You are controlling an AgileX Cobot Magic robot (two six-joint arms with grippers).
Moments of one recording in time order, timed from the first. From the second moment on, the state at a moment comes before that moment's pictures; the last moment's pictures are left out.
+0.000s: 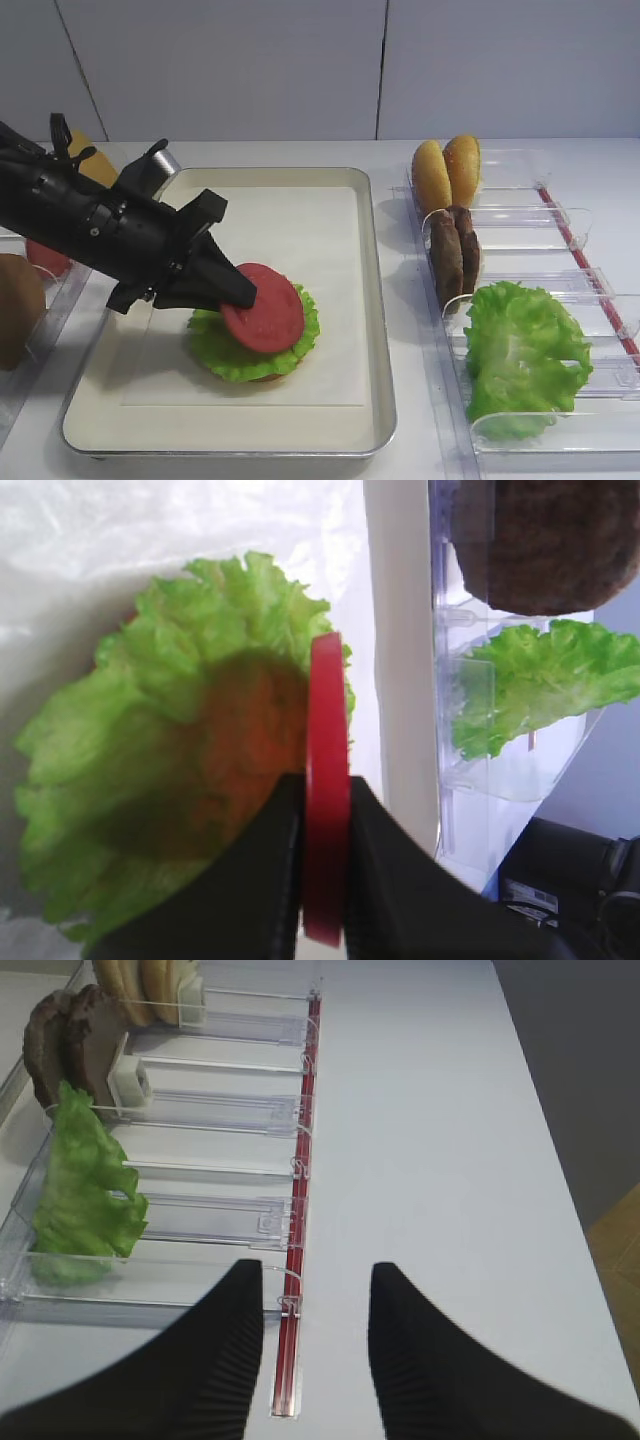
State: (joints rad) left arm -0.19 1.74 -0.92 -1.13 1.02 0.73; right arm 0.02 -0.02 -0.47 0.00 1.13 -0.04
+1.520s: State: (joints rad) left arm -0.19 1.74 -1.03 -0.85 1.06 0.41; right arm 0.02 -0.02 -0.47 0.00 1.13 -0.04
